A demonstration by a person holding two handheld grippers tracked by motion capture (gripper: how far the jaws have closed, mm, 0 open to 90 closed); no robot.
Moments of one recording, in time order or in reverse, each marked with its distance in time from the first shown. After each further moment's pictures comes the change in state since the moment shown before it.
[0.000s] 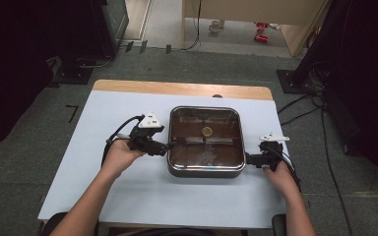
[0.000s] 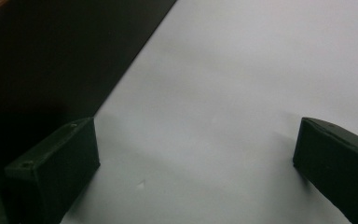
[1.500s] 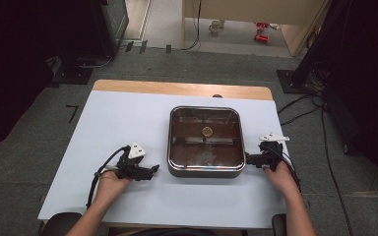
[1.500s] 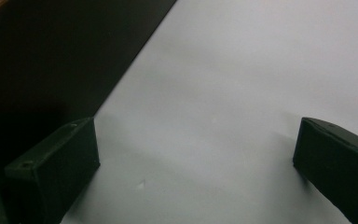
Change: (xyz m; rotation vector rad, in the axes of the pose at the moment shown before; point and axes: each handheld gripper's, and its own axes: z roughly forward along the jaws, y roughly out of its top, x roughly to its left) left arm -0.008 -0.110 0.018 0.071 0.186 -0.091; right arm 0.000 0.000 0.000 0.001 0.000 0.001
